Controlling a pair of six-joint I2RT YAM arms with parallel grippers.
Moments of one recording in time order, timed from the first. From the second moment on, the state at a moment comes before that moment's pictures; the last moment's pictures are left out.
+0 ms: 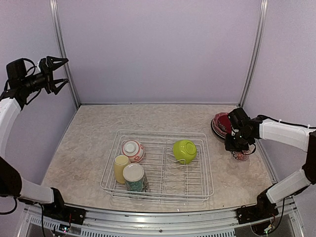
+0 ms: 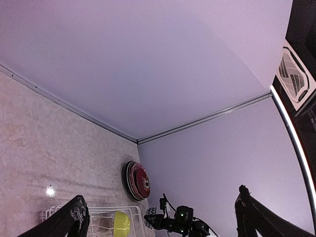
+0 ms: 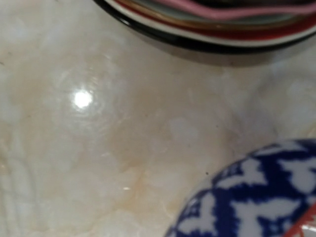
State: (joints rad) left arm 0.26 1.22 1.39 -0.25 0.93 -1.03; right arm 0.39 1.37 0.88 -0.65 0.22 0.49
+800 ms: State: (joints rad) left arm 0.30 1.22 1.32 -0.11 1.01 -1.14; right arm 0.33 1.47 0.83 -0.55 0.21 0.46
